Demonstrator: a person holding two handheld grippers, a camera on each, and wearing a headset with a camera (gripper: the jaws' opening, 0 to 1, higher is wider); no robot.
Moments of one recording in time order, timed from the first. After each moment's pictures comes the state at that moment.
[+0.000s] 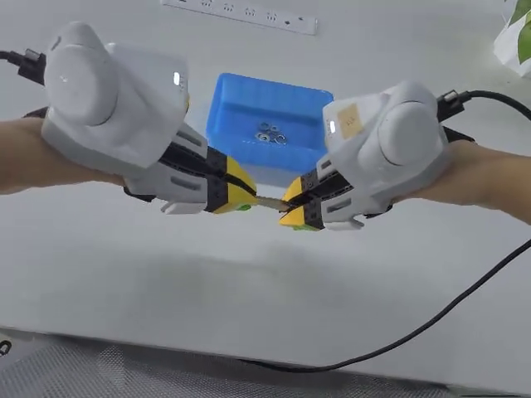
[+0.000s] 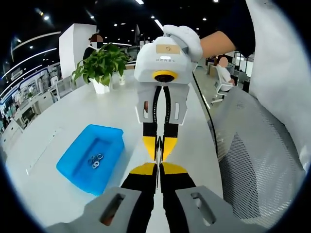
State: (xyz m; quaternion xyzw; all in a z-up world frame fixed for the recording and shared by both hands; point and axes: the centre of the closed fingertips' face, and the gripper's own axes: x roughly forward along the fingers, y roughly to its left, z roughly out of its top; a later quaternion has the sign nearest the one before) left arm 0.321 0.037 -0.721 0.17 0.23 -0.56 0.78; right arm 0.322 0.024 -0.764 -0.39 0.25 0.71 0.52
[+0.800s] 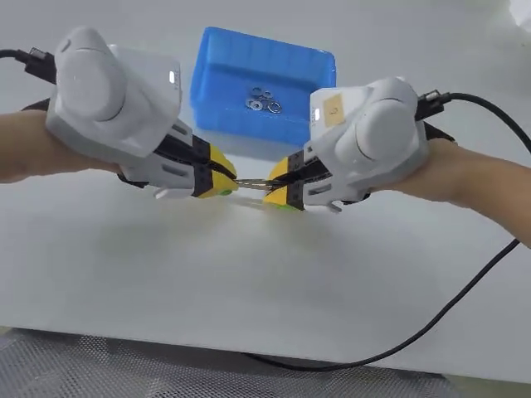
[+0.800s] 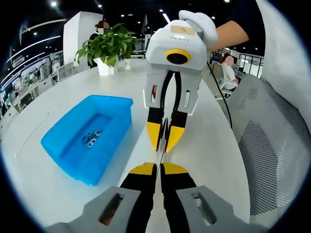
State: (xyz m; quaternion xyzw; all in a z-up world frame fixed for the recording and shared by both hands) left arm 0.344 0.048 -0.783 0.15 0.27 -0.55 0.77; right arm 0.347 0.031 -0.809 -0.37 0.27 0.70 0.56
